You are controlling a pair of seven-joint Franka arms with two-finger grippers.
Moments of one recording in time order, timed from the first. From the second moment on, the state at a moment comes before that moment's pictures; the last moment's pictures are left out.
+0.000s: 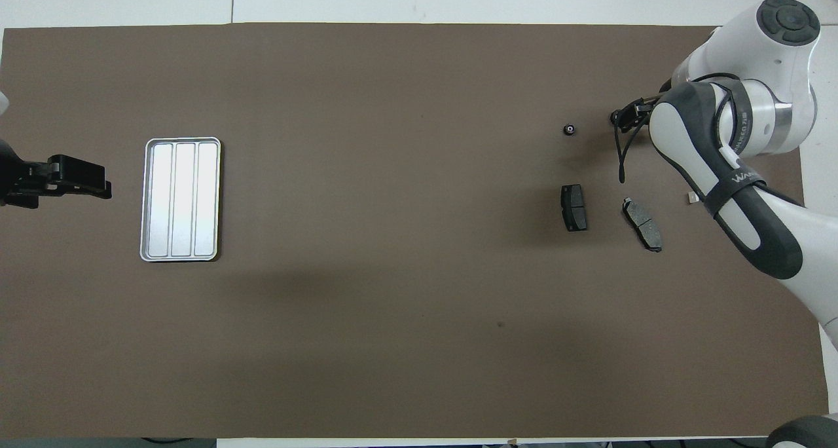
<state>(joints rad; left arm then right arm) -0.03 -0.05 -0.01 -1.68 -0.02 1.61 -0.09 -0.21 0.66 0.24 -1.41 -0.18 2.02 -0.06</state>
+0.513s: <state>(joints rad) -0.03 -0.05 0.00 -1.68 -0.02 1.61 -0.09 -0.18 0.73 0.24 -1.33 -0.20 2.02 -0.03</state>
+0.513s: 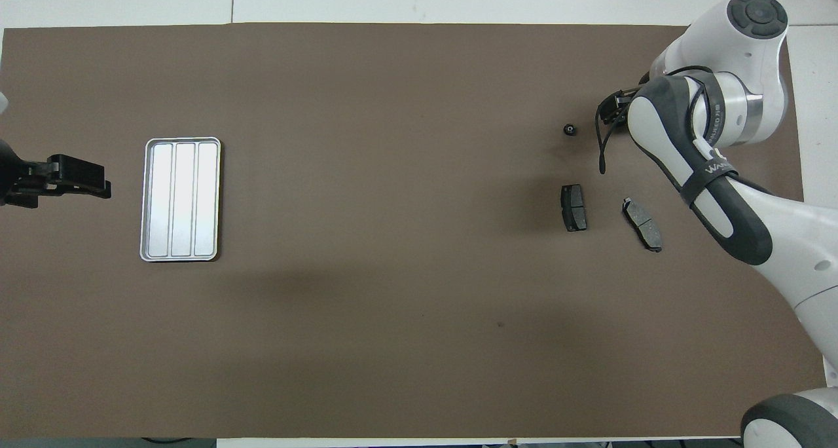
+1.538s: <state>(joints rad) -0.03 -0.05 0.00 -1.69 -0.02 1.61 -0.09 -0.18 0.76 0.24 -1.33 -0.26 2.02 0.01</state>
